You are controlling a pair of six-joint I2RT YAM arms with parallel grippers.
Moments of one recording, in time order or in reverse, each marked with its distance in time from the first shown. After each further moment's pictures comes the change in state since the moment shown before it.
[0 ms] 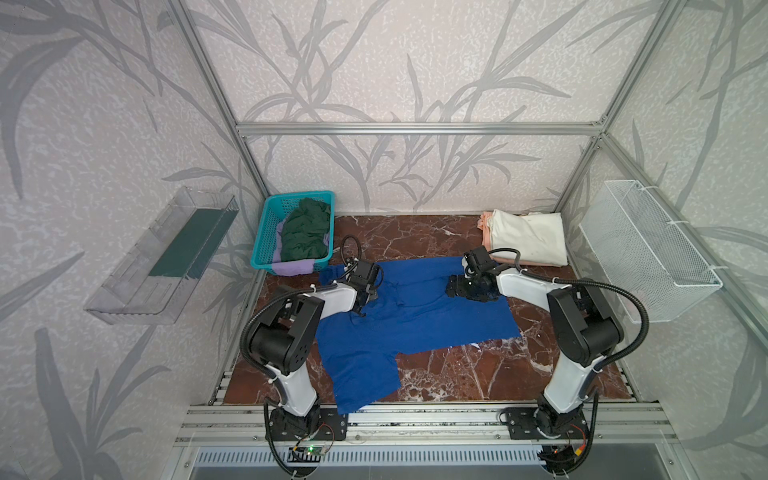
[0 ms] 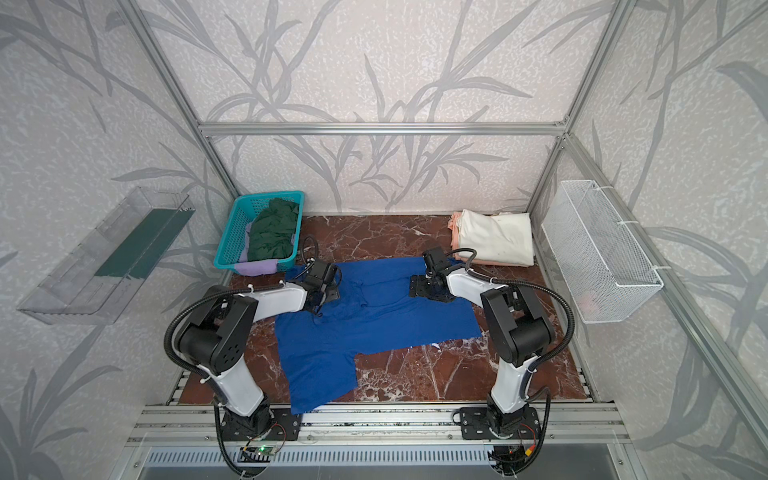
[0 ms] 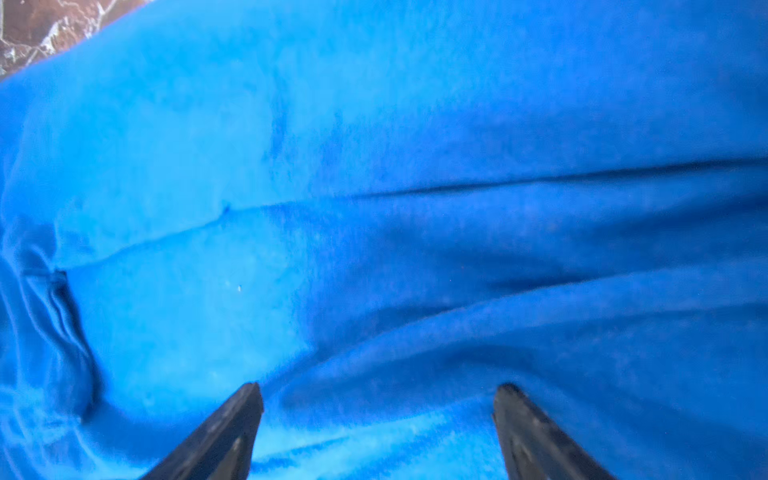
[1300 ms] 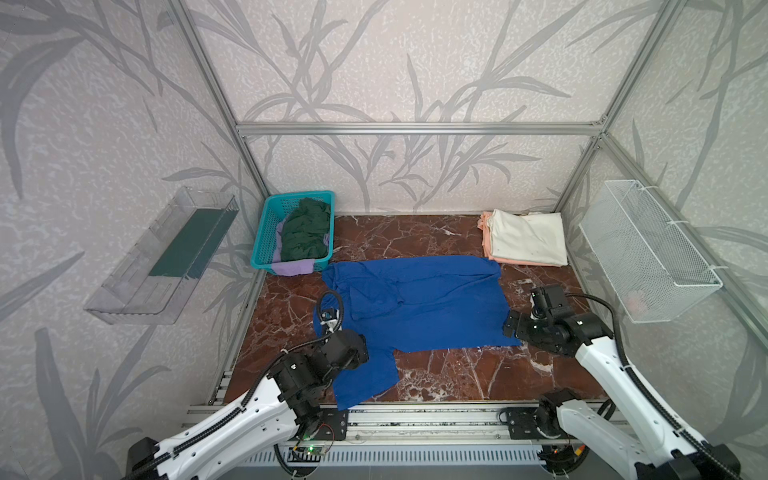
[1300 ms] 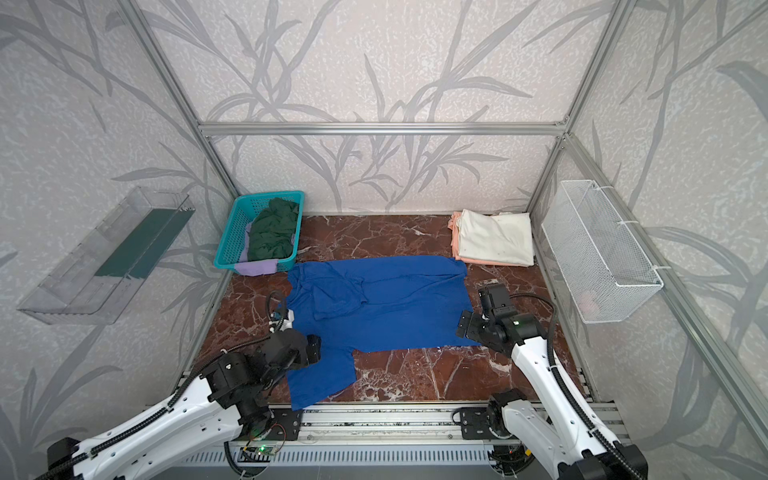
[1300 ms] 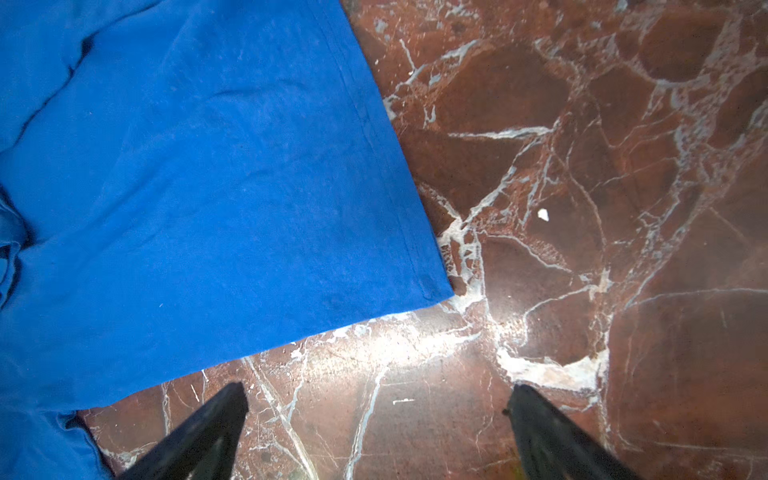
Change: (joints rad) left arm -0.519 -1.135 -0.452 -0.687 -0.078 -0.306; right arm -0.182 -0.921 -0.386 -0.588 0.123 0.045
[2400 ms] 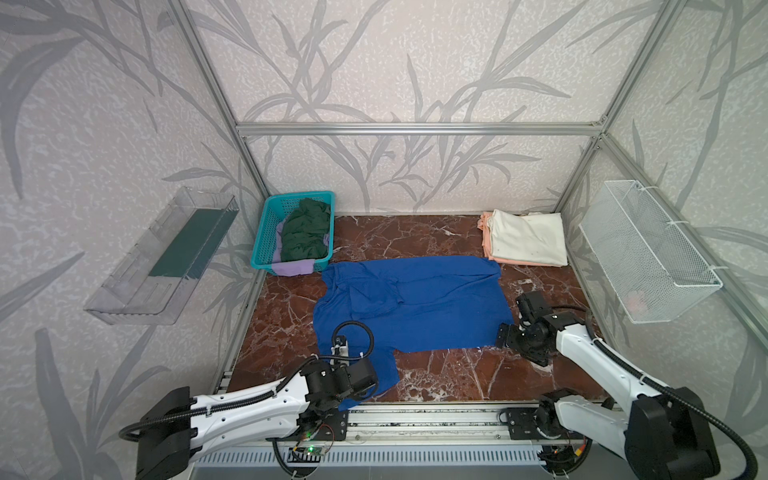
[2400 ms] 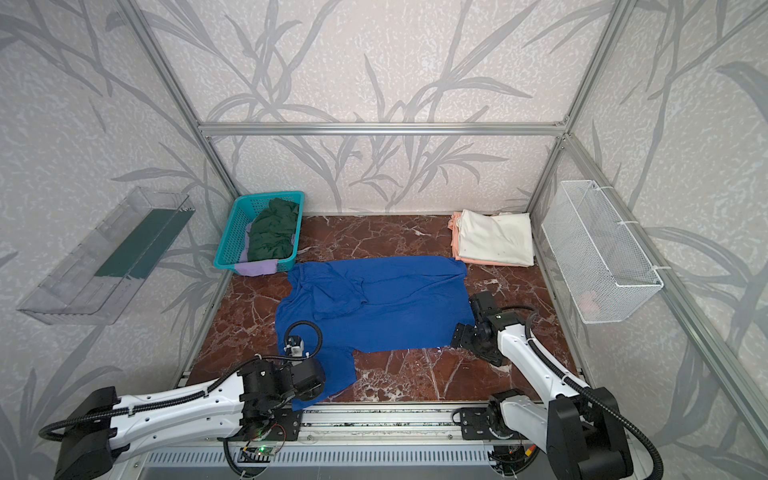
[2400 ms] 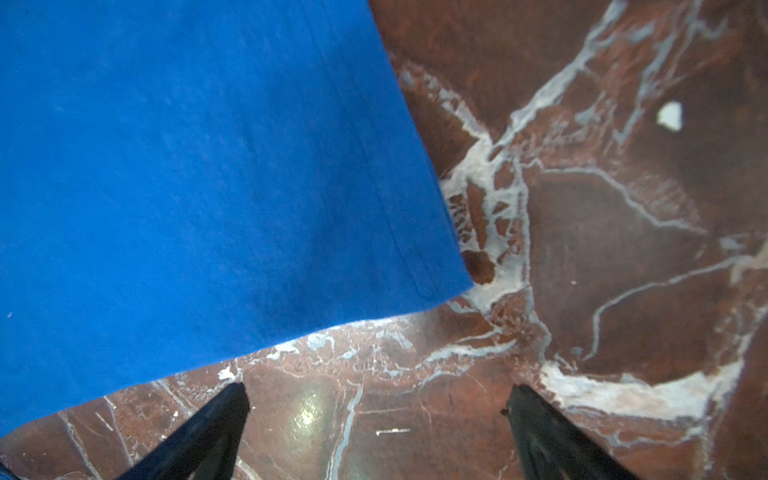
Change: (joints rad) left arm -0.245 0.175 -0.154 -0.018 0.064 -0.235; right arm 0.000 0.217 -0.142 0.143 -0.079 0.038
